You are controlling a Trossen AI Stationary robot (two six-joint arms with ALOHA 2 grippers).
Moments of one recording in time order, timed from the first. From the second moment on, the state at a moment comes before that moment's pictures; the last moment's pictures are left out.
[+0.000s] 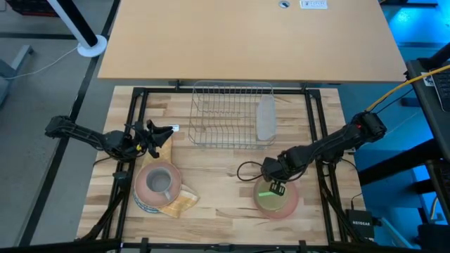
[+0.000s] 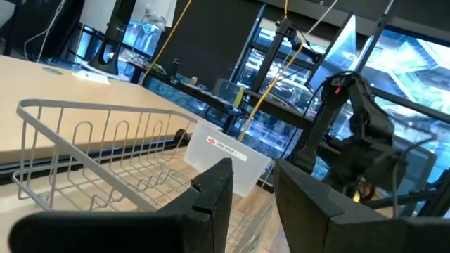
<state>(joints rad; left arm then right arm) -0.27 0.32 0.01 0.53 -0.69 -0.29 0.37 1.49 0.94 -0.90 -0.06 0.75</state>
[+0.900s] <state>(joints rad) -0.27 0.34 0.01 0.65 -0.58 -0.31 0.37 1.49 1.22 -1.15 0.13 0.75</state>
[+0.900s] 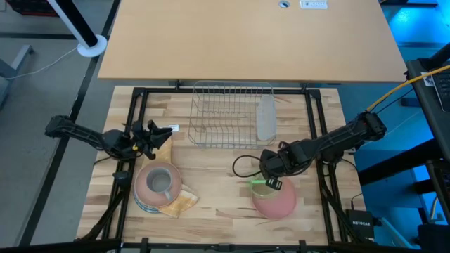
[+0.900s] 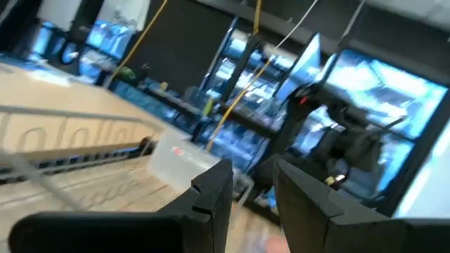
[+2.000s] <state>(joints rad) -0.32 1.13 0.64 0.65 -0.23 0.49 0.04 1.49 1.67 -1.15 0.12 0.54</state>
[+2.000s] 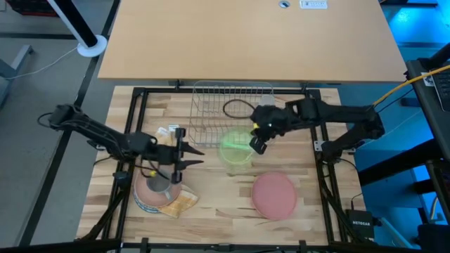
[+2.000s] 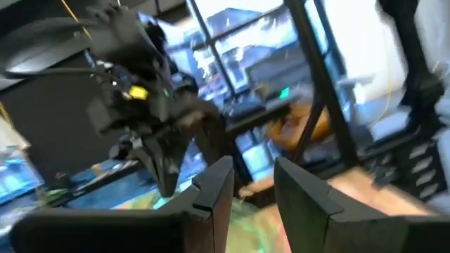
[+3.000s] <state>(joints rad) -0.32 1.23 0.69 0.56 -0.50 1.20 -0.17 1.49 1.68 -1.12 -0.31 0.73</state>
